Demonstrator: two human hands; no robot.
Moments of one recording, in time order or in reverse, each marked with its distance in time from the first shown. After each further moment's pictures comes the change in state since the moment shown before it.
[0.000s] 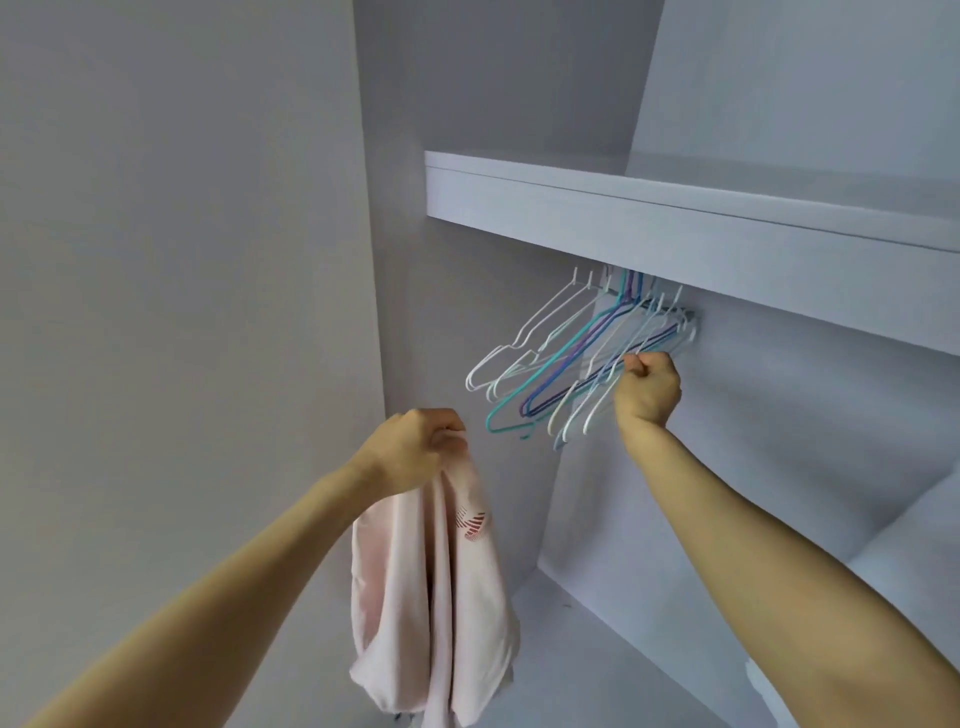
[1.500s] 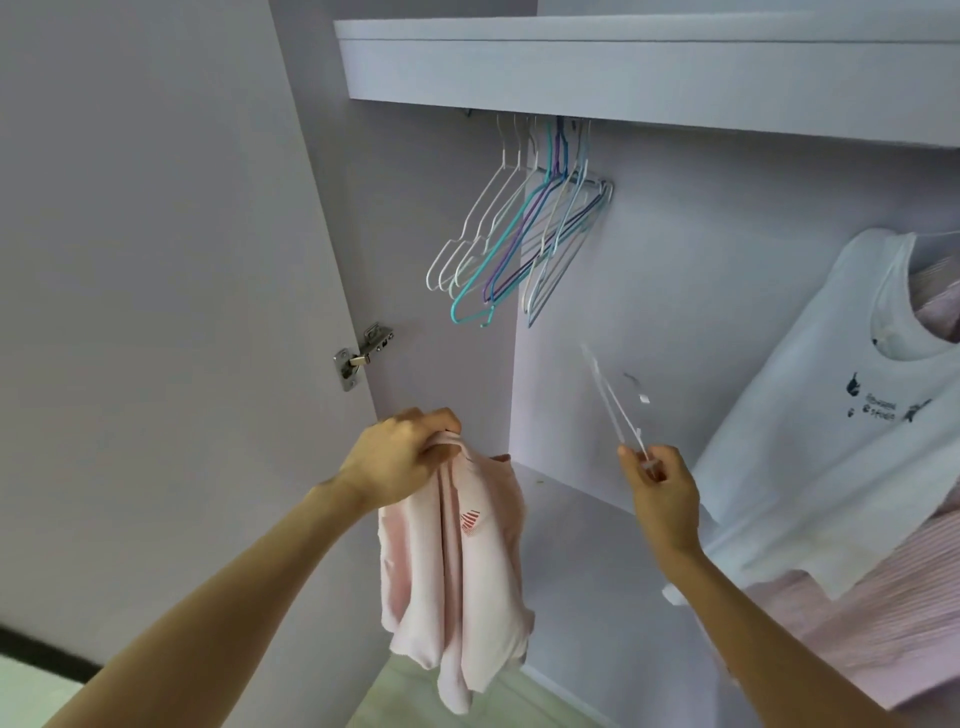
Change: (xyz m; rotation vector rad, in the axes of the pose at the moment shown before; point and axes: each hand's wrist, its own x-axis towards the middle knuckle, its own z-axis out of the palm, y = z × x) left_hand -0.099 -0.030 0.051 0.155 -0.120 0.279; right_hand -0.207 0.117 -0.160 -0.209 -0.041 0.082
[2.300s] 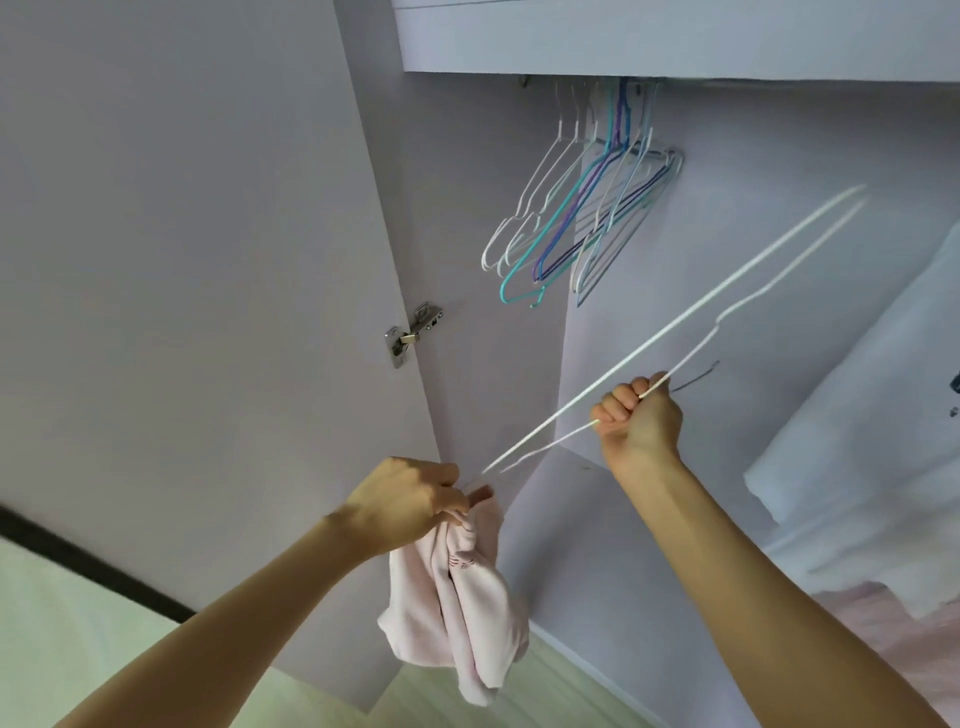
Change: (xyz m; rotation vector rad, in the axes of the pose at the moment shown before) left_hand -0.062 -0.011 -0.006 0.306 -0.091 0.405; right_hand 0.016 -0.096 0.061 1.087 -0.207 0.663
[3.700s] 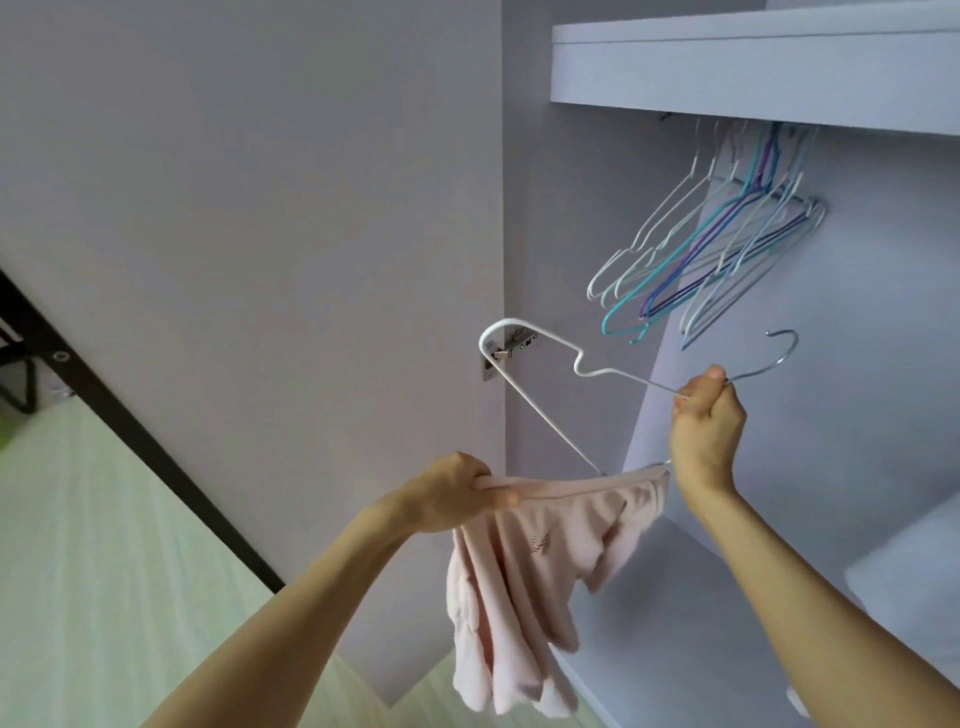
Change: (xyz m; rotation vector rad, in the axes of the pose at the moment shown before) left_hand -0.007 -0.021 -0.011 -0.611 -0.241 -0.872; right_hand 0.030 0.025 0.034 -0.860 -0.060 -0.756
